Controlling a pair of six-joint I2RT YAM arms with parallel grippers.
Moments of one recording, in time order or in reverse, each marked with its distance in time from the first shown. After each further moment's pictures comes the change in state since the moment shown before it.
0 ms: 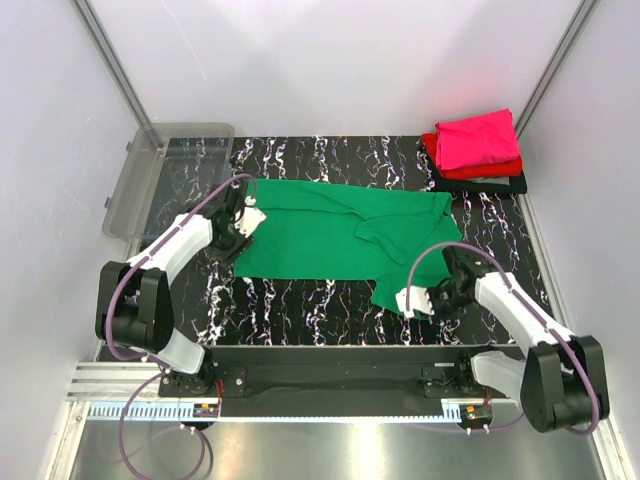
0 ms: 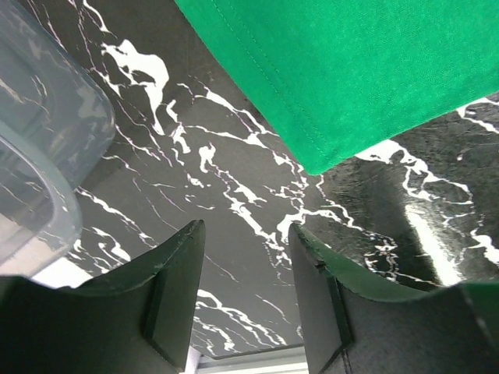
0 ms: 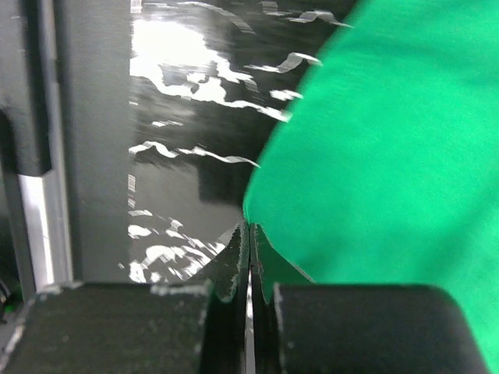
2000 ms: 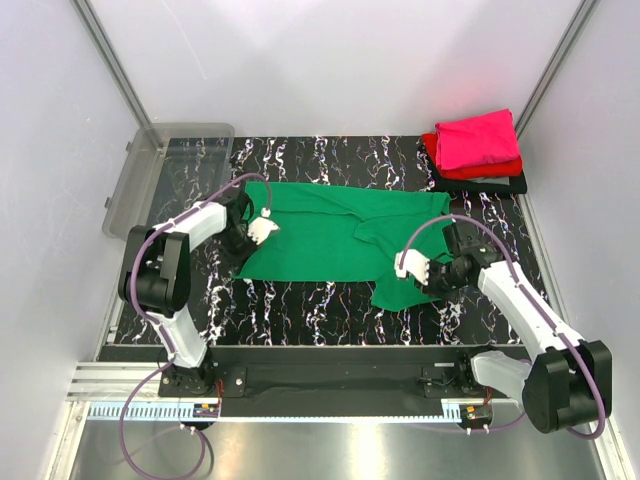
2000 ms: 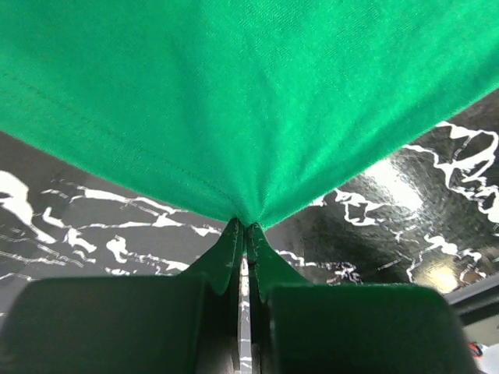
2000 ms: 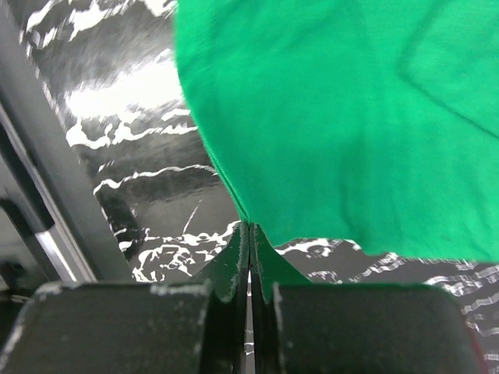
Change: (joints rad) left arm 0.006 0.254 0.087 -0.073 0.217 0.101; right arm 0.029 -0.015 0.182 0.006 0.044 0.446
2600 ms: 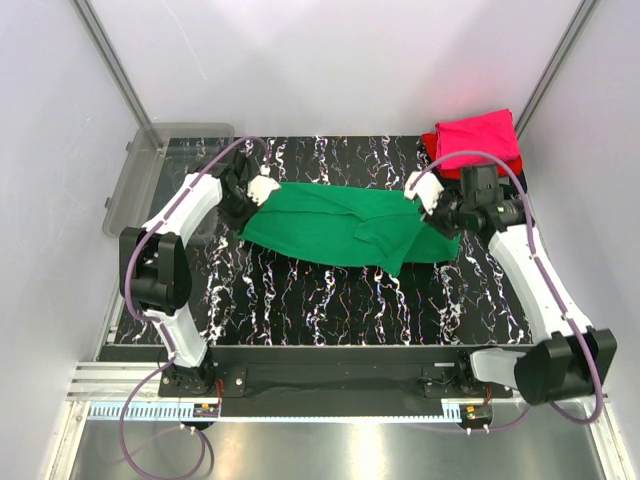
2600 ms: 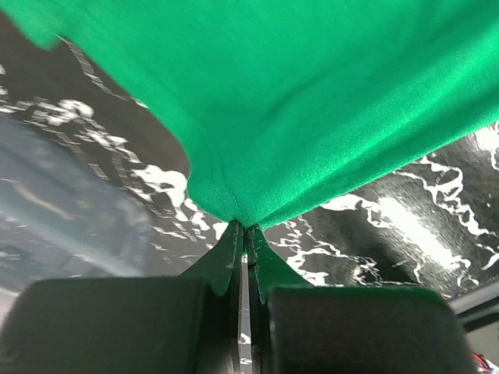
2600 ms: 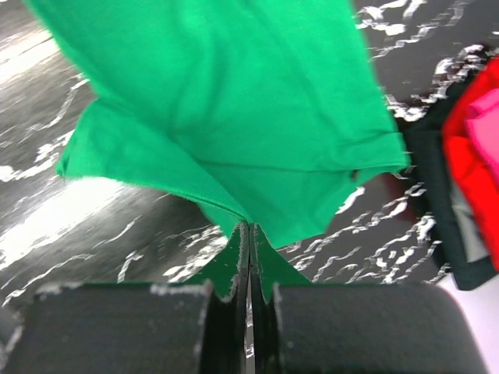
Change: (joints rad) left arm 0.000 0.007 0.328 -0.127 -0.001 -0.006; right arm -0.042 0.101 0.403 0.131 0.044 0.298
